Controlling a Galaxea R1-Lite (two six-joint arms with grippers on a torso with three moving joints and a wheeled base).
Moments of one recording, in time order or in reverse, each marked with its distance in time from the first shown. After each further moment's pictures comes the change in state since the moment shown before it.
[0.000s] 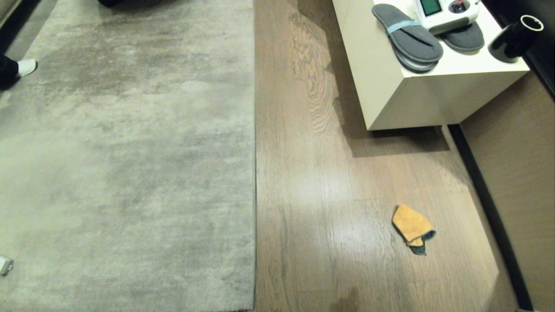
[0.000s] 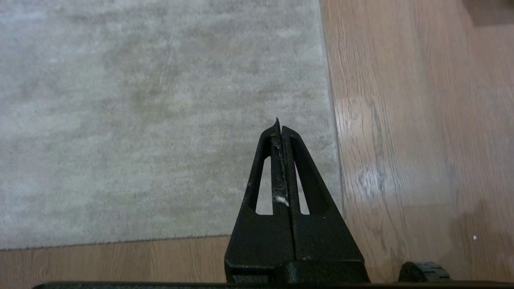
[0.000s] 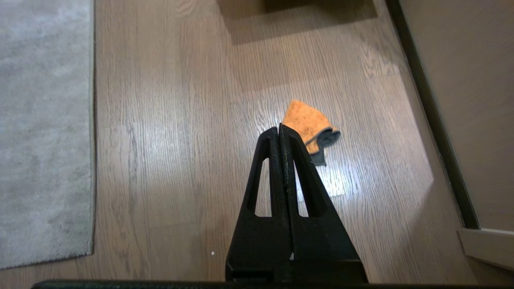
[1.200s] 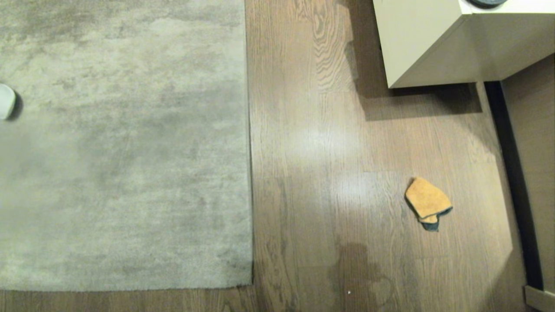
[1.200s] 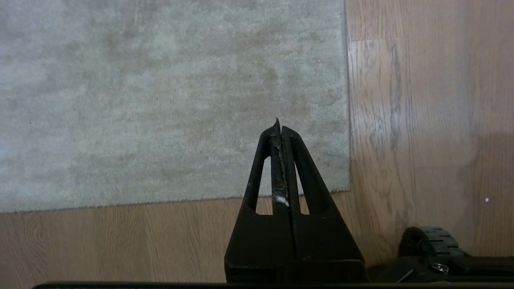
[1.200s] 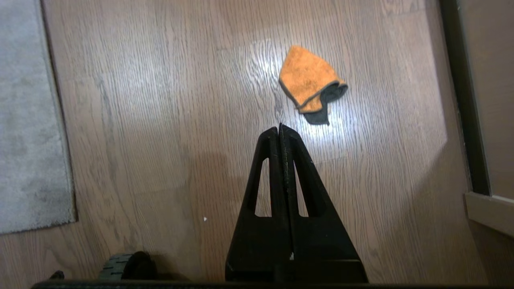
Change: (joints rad) left arm 0.000 0.000 -0.004 0.017 0.000 0.000; right arm 0.000 0.000 0.000 0.000 0.000 0.000
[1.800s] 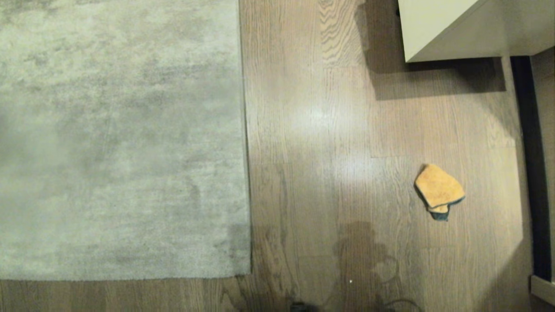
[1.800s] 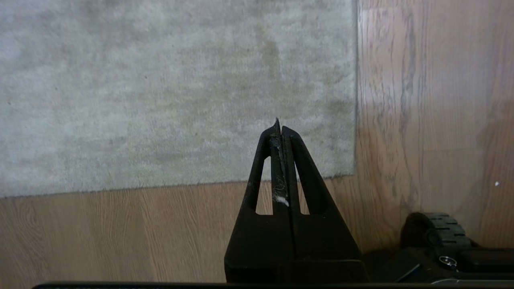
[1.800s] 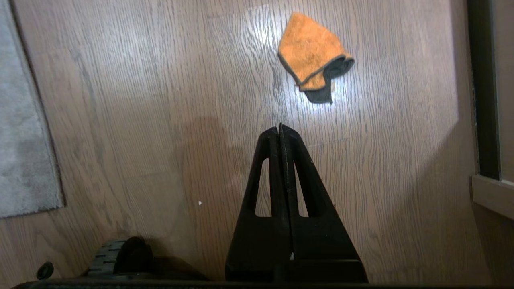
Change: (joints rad) left arm 0.000 0.000 -0.001 0.000 -0.001 0.000; right arm 0.000 0.000 0.000 0.000 0.000 0.000
